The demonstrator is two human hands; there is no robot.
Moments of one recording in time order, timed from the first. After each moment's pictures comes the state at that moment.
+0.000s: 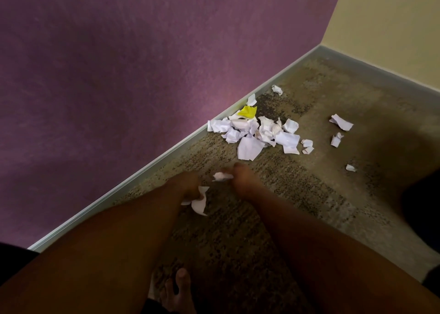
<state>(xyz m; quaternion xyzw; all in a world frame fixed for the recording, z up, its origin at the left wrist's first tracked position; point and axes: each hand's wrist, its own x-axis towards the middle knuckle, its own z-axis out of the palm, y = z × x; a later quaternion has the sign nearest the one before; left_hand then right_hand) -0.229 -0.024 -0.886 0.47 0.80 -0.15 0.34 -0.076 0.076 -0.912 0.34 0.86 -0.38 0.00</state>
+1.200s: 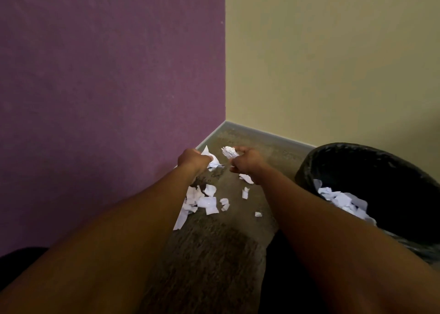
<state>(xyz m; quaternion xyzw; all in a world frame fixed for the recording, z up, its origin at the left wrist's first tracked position) -0.054 0.182 -0.673 0.38 0.81 0.33 0.30 0.088 0.228 -0.681 0.56 0.56 -0.53 -0.29</state>
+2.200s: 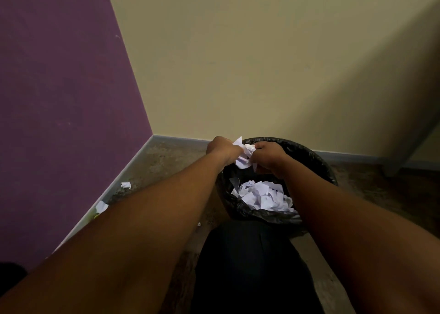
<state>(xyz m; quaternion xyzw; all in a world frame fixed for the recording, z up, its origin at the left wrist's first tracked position) 0.205 0.261 -0.631 0.56 0.69 0.27 0.37 0.338 0.251 -0.646 0.69 0.51 -0.40 -0.32</state>
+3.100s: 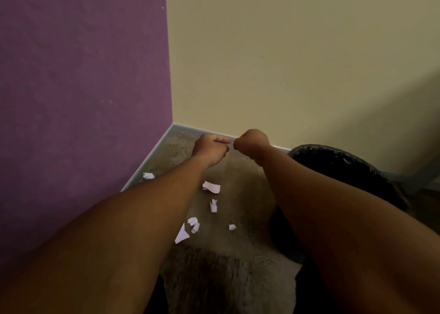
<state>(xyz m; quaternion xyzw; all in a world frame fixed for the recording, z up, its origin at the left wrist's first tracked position) -0.006 0.314 -0.683 0.54 0.61 0.39 0.44 0.115 0.313 -0.640 0.75 0.59 -0.24 -0.18</state>
